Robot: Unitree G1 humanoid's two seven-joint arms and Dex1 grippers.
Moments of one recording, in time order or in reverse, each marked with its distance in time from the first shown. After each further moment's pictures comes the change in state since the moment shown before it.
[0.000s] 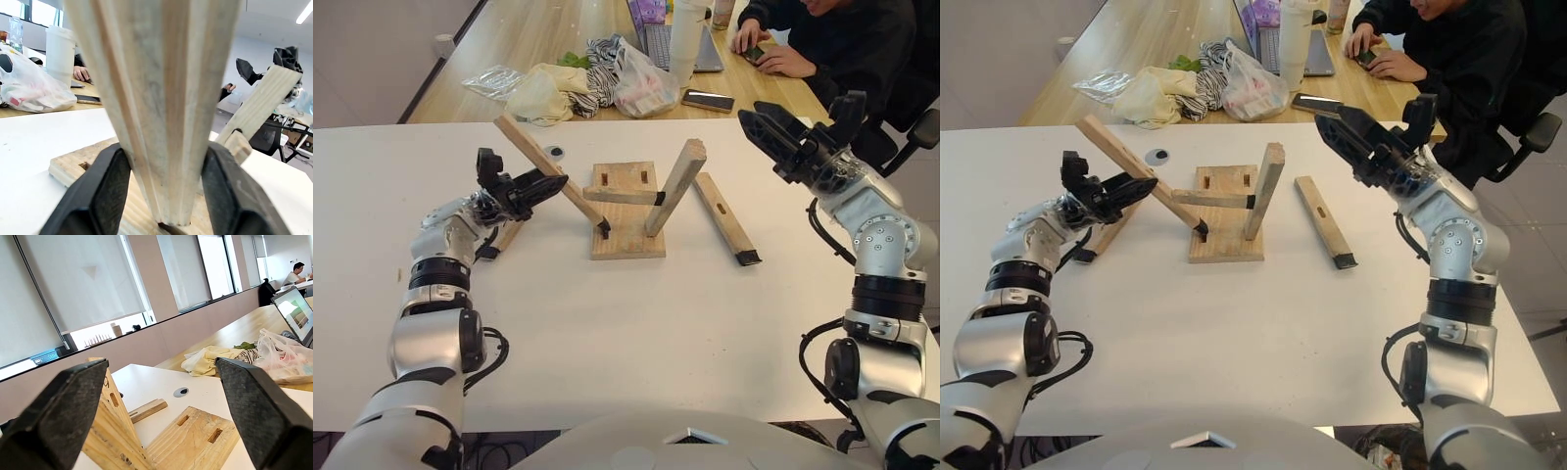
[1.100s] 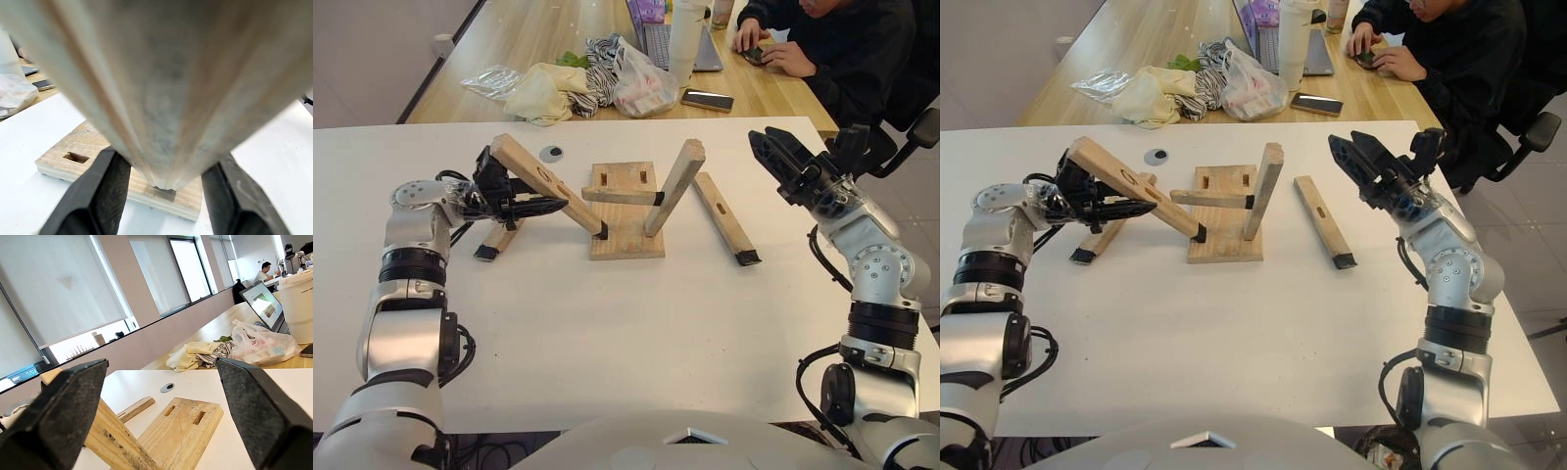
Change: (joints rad) left arm -0.029 0.118 -0.168 -0.091 0.119 -0.122 -0.162; right arm 0.140 0.052 -0.049 -0.058 0.022 -0.041 -0.083
